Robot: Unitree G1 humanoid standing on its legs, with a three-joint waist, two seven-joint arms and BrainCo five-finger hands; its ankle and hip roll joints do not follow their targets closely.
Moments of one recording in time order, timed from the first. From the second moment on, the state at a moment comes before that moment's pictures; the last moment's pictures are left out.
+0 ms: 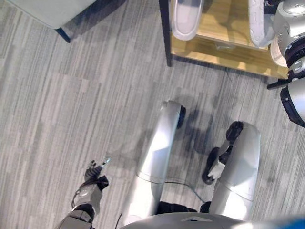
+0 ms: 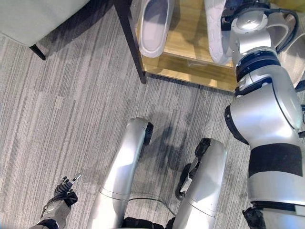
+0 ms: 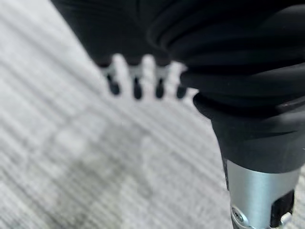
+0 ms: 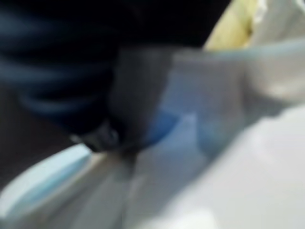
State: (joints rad) left arm -0.12 0.36 -0.23 1.14 -0.85 -0.28 0.15; right arm -1.73 -0.62 0.69 1.52 0.66 -0.18 -0.34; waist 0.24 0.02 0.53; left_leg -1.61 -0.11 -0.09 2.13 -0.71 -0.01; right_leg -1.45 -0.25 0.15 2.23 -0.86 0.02
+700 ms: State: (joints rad) left arm -0.15 0.32 -0.35 1.22 -0.79 -0.22 0.07; right arm -1.73 -0.47 0.67 1.59 0.82 -0.11 -0.30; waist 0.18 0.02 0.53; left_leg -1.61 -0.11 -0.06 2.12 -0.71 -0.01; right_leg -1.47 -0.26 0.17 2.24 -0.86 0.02
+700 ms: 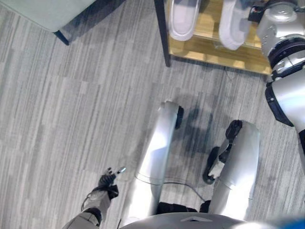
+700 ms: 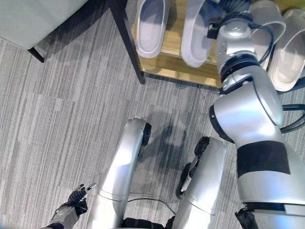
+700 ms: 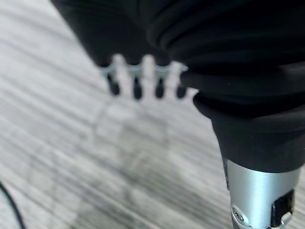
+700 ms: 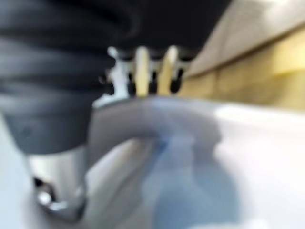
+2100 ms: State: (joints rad) left arm -0.18 0.29 -0.38 1.27 -0.69 -0.18 0.05; right arm -1.63 -0.35 0.70 1.43 0.48 -0.08 -0.34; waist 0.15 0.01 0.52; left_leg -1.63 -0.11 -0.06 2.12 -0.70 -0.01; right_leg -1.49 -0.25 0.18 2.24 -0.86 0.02
